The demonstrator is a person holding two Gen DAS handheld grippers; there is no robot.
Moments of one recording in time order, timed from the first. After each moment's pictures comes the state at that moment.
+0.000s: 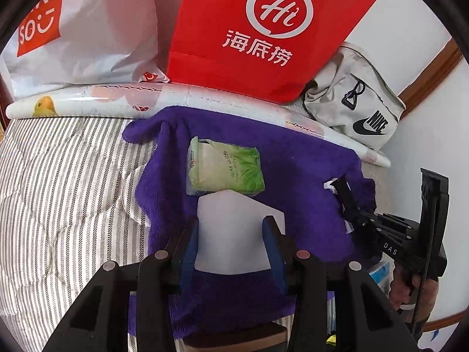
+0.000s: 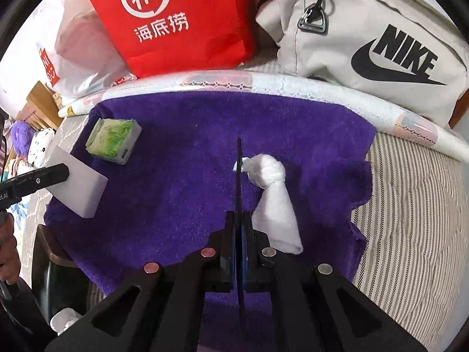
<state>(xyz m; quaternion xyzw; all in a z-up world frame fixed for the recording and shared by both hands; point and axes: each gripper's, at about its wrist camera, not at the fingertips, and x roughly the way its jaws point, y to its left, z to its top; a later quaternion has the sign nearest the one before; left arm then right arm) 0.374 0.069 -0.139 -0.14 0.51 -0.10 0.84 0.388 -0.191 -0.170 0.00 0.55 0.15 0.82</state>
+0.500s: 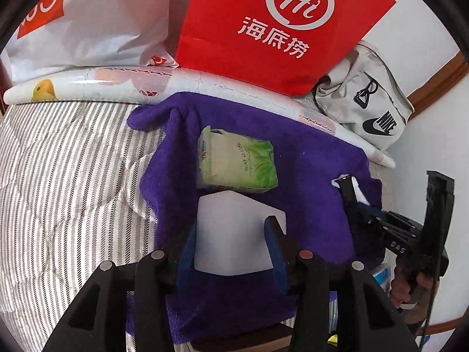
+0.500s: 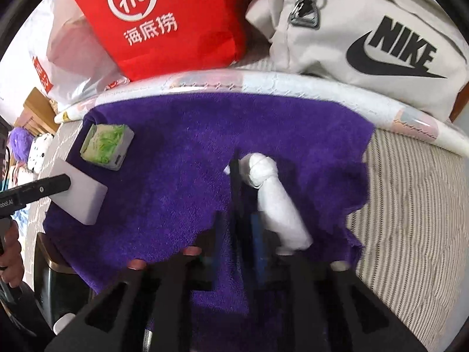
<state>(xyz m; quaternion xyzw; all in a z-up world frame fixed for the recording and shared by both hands) 0.382 0.077 -0.149 -0.16 0.54 -0.09 0.82 0.397 -0.194 -0.170 0.01 0.55 0.14 0.82</state>
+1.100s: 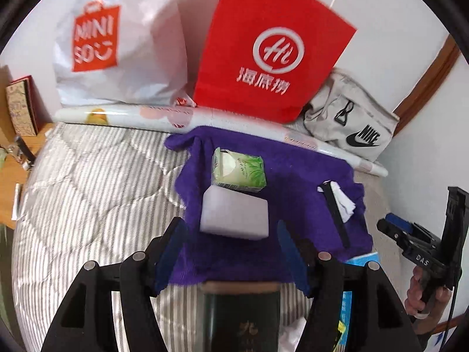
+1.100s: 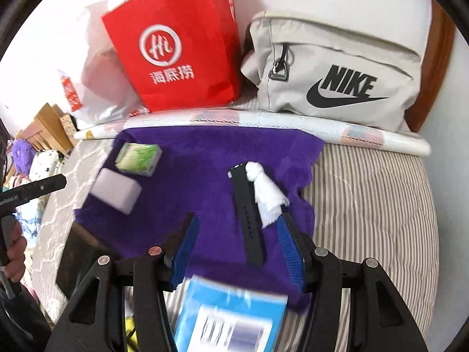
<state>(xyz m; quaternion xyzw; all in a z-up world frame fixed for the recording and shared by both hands) 0.309 0.091 -0.078 -0.14 0.47 -0.05 0.87 0.320 -0.223 -0.092 0.02 0.48 0.13 0.87</state>
